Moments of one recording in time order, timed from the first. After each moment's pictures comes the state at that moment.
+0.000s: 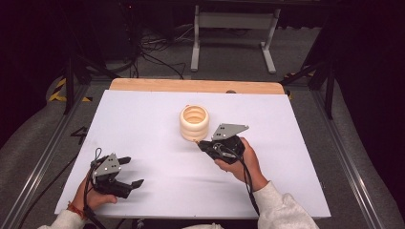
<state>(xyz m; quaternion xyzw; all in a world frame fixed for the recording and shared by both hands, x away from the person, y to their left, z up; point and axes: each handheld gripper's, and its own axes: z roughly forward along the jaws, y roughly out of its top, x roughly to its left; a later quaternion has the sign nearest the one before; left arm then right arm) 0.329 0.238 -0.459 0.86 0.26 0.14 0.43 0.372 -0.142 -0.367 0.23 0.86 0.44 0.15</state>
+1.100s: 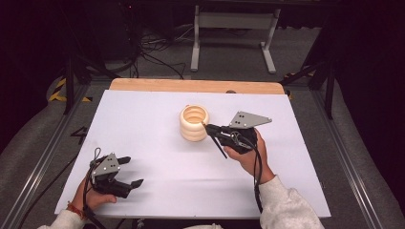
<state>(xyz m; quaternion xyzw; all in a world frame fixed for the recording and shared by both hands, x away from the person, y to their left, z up) 0.329 0.239 -0.458 0.85 0.26 0.13 0.43 0.379 -0.167 -0.338 0.23 0.79 0.53 0.18</state>
